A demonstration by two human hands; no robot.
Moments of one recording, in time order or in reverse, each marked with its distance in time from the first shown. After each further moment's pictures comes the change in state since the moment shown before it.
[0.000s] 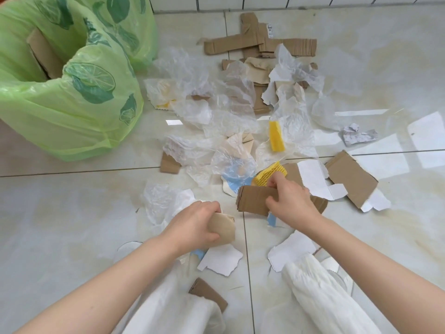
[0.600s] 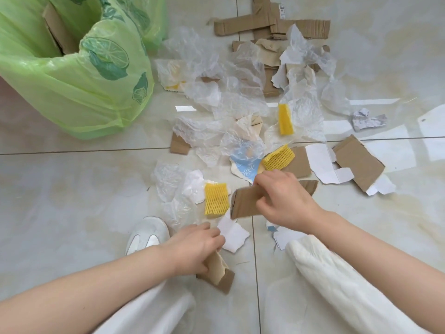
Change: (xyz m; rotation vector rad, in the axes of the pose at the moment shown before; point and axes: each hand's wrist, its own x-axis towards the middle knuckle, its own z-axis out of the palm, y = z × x) left_hand -0.063 -0.005 0.034 0.389 -0.331 0.288; right_hand -0.038 -0.033 0.001 -0.192 0.009 -0.485
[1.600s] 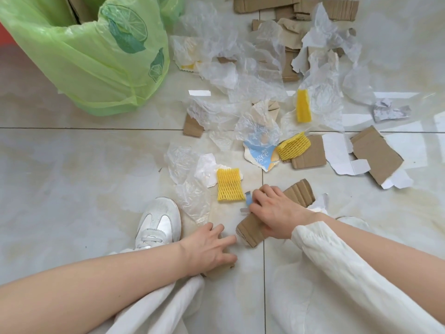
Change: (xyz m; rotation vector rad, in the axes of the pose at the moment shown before) left_hand -0.008 0.014 0.044 0.374 0.012 0.256; right_hand -0.013 -0.009 0.062 -0.396 -0.435 -0.287
